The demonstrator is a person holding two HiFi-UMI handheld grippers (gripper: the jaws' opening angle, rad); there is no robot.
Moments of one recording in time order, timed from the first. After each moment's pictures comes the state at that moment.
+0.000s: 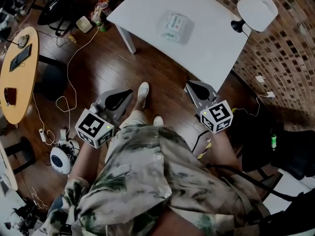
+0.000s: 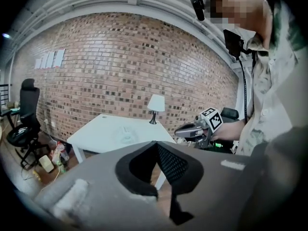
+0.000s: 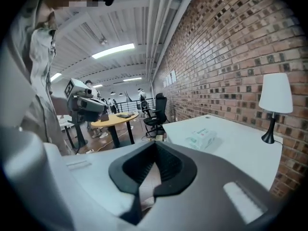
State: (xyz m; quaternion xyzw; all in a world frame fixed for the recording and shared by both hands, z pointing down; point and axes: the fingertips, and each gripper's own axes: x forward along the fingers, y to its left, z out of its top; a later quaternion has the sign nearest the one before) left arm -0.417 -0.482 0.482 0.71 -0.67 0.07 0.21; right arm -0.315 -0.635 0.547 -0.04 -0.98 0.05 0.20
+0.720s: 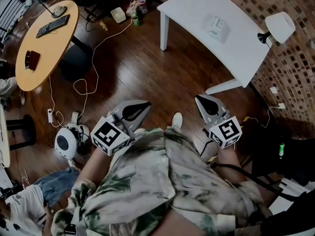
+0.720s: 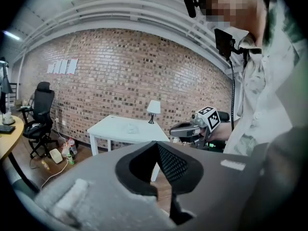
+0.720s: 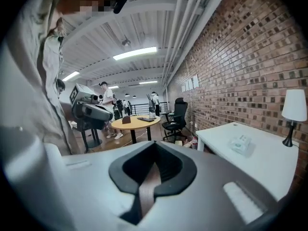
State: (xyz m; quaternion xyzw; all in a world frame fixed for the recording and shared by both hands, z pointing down) left arm -0.370 -0.258 0.460 0.71 -0.68 0.05 0.19; right arm -0.304 -0.397 0.498 -0.11 -0.98 0.02 0.17
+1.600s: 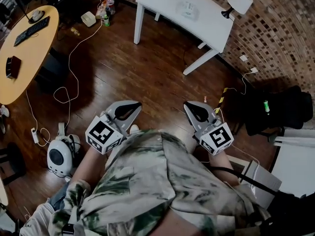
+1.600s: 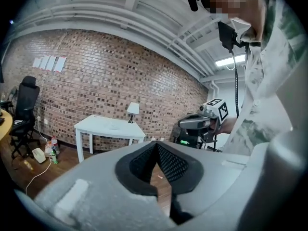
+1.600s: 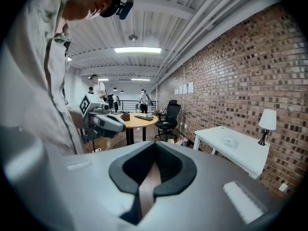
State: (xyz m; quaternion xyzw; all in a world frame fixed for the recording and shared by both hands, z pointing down) left arm -0.317 -0.079 0.461 0.79 -0.59 0.01 0.17; right arm -0.214 -0.172 0.437 -0.01 -0.98 -0.02 0.18
